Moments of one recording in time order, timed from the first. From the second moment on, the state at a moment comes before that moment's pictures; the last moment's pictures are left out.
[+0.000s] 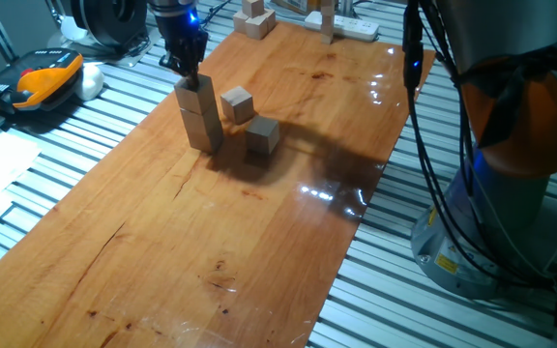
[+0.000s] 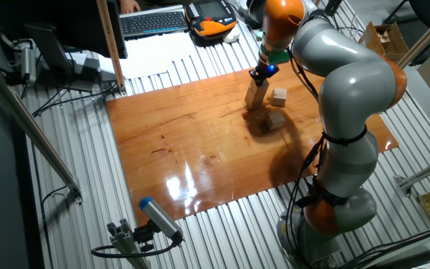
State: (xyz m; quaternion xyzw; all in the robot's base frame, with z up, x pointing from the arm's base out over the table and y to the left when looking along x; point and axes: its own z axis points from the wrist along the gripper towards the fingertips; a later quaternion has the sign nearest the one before) arm 0.601 -0.019 0.201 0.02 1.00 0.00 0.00
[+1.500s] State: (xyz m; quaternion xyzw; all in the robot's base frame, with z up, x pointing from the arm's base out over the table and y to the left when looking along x) arm 0.587 -0.018 0.204 0.02 1.00 0.02 0.01
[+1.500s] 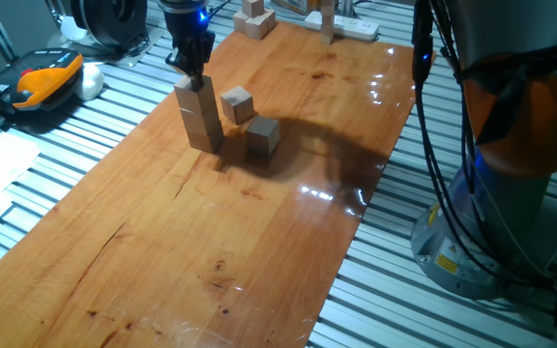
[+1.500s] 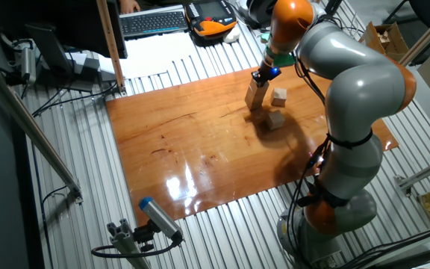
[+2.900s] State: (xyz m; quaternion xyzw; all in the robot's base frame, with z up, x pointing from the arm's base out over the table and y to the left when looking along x) arm 0.570 -0.018 0.207 -0.01 1.00 0.01 0.06
